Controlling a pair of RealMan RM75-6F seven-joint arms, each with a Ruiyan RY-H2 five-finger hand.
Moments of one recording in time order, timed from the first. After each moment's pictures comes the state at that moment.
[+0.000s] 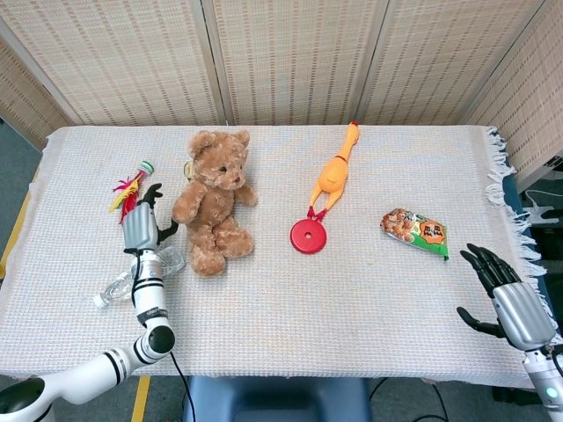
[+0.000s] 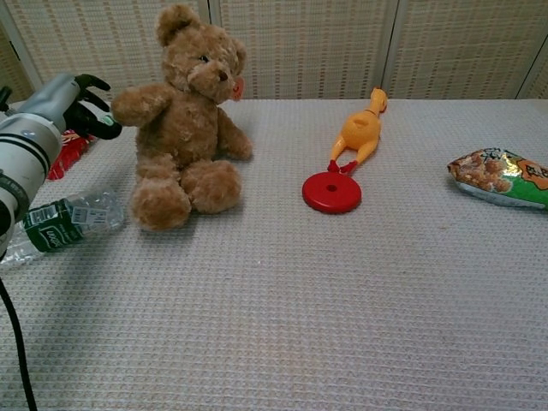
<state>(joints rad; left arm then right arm) -0.71 -1.88 -0.61 -1.16 0.81 1.23 0.34 0.13 -1.03 -0.01 -1.57 -1.65 1.46 0.28</state>
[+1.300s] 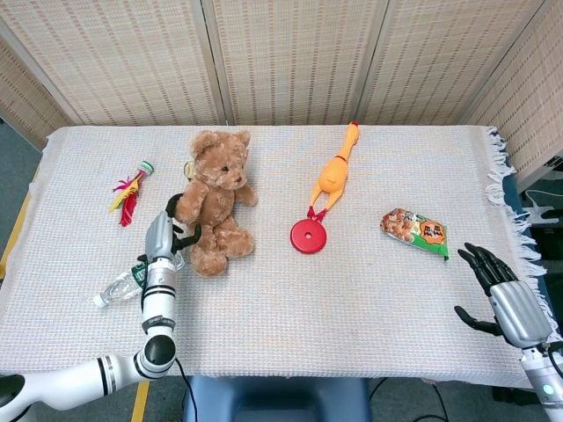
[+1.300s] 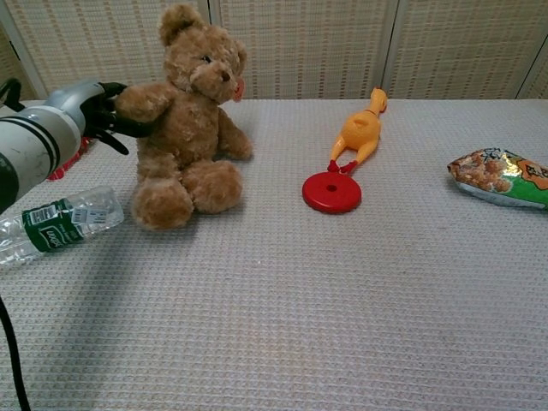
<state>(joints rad) -0.71 -1.78 -0.60 -1.51 0.57 1.25 0.31 0.14 -1.04 -0.01 -1.58 -1.64 1.44 0.28</state>
